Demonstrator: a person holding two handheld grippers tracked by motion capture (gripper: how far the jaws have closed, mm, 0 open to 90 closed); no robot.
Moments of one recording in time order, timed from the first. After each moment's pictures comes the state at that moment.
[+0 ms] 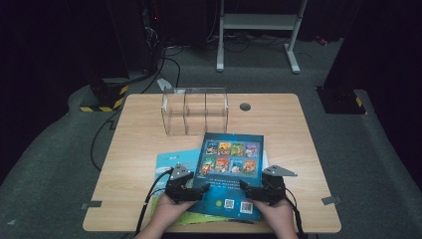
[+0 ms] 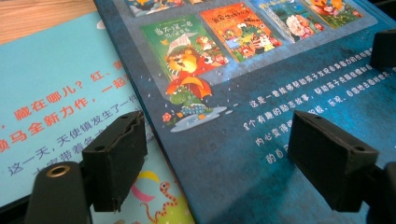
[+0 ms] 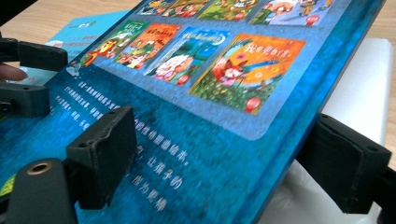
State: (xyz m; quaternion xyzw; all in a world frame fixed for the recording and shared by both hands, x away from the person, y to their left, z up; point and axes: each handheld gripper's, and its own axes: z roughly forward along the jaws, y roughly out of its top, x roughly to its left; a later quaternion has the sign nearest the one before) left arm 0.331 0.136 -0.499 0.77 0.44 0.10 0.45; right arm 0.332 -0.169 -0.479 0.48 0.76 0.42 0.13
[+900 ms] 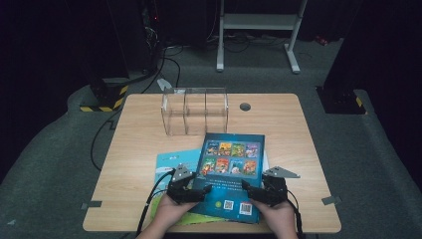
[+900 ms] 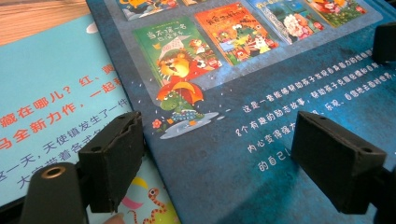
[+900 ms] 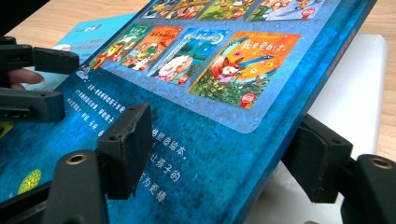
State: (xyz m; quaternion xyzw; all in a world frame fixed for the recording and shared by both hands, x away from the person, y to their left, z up) left arm 0.329 0.130 -0.501 0.77 0.43 0.11 0.46; right arm 0.325 -0.172 -0.473 0.49 0.75 0.42 0.13
